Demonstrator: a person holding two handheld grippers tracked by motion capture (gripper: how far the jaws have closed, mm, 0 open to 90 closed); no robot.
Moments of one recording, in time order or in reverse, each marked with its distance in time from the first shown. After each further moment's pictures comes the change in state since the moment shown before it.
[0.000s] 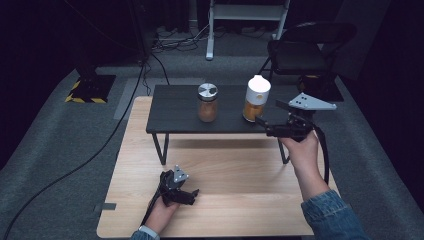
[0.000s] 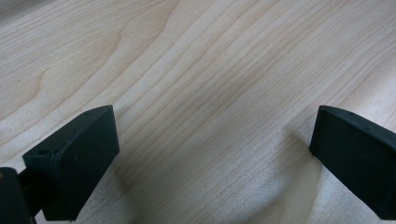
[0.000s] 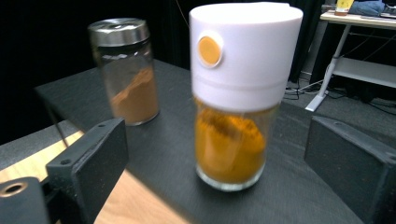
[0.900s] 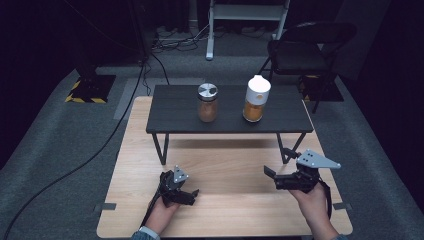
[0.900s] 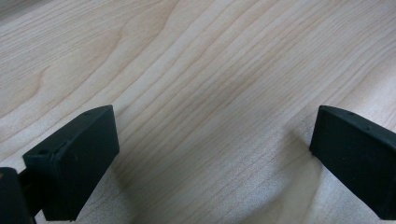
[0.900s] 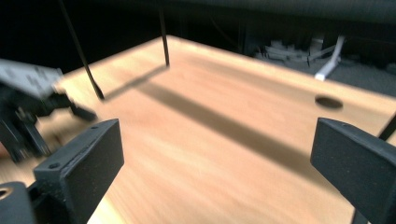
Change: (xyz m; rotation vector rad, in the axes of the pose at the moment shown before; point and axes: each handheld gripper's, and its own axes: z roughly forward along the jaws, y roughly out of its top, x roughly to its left) left arm -0.001 0.000 -0.001 0.001 0.006 0.001; right arm 0.020 -0.129 -0.037 0.091 0.020 0.026
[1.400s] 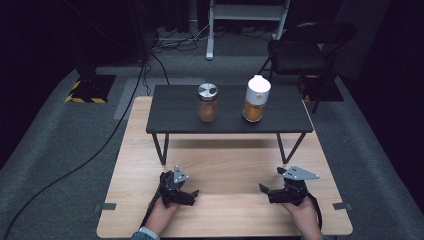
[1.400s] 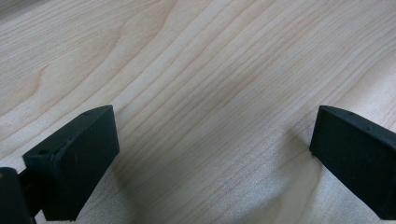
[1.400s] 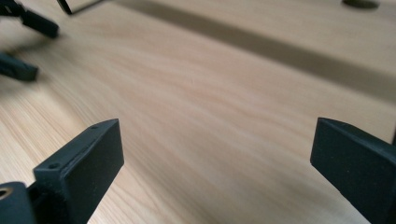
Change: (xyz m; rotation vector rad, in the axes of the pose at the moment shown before) left arm -0.001 0.000 -0.001 0.002 -0.001 -0.001; right arm -0.003 -0.045 0.033 0.195 -0.007 0.029
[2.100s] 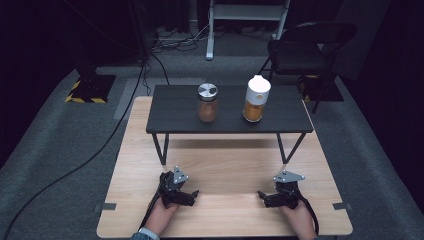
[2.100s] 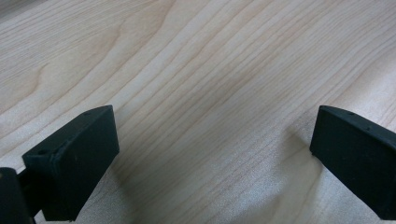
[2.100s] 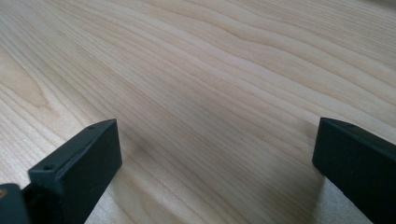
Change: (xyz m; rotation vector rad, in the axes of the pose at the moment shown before) left arm 0.000 -0.001 0.000 -0.004 -0.001 0.000; right arm 0.006 0.001 0.030 0.193 -0.067 -0.013
